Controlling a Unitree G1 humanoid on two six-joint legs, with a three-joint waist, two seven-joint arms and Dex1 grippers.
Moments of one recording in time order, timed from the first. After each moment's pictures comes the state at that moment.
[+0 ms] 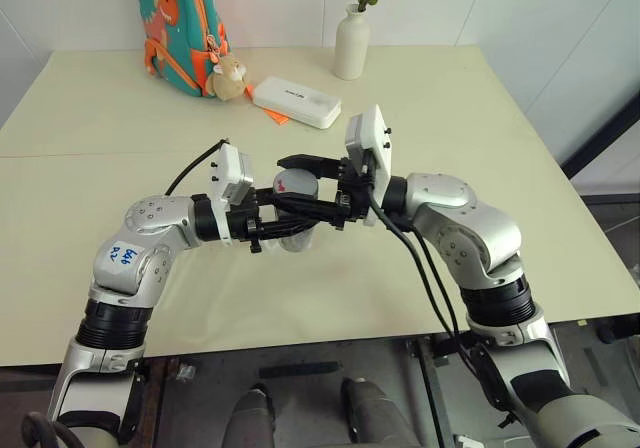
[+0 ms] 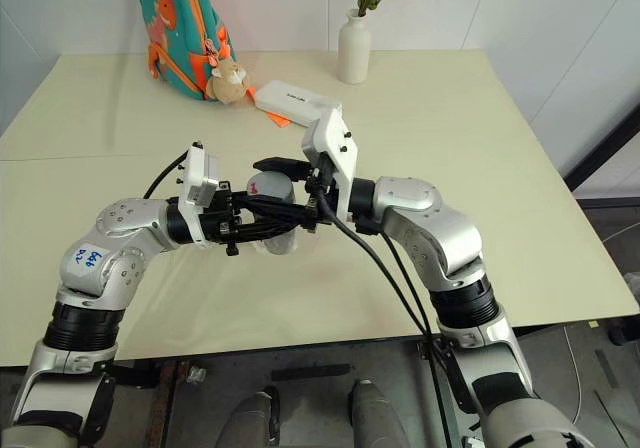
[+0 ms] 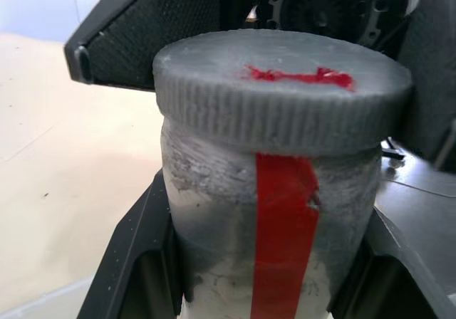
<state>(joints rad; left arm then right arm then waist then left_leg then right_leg) -0.60 0.59 -0.02 -0.11 -0.59 0.48 -1.03 -0.83 -0.32 0.17 -0.14 0.58 0.61 0.93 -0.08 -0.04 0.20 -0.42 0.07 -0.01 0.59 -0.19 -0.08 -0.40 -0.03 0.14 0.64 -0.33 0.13</state>
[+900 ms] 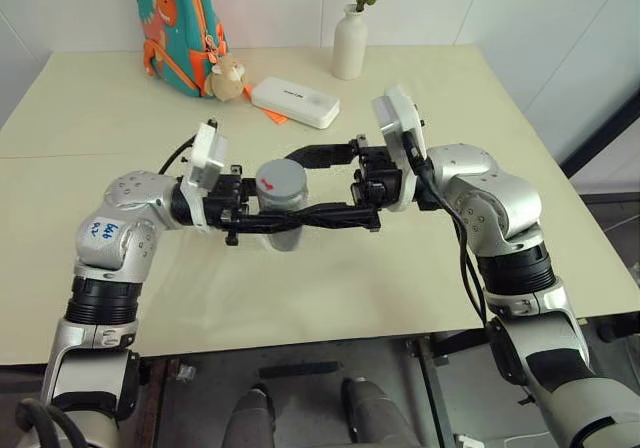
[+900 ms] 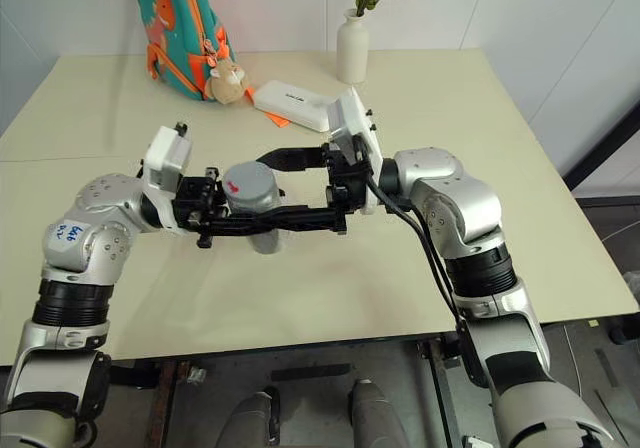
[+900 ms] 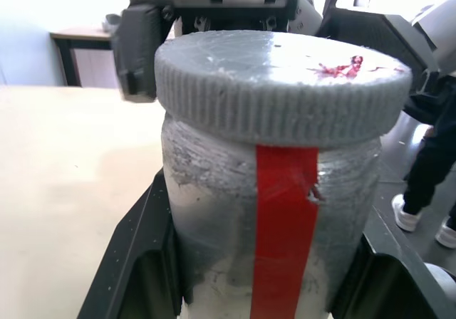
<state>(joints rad) -0.69 0.62 0.03 0.01 -0.62 0.47 -1.27 -0.93 -0.36 0.13 0.01 0.62 0.56 1.19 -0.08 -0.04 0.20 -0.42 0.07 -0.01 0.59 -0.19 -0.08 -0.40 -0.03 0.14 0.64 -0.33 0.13</state>
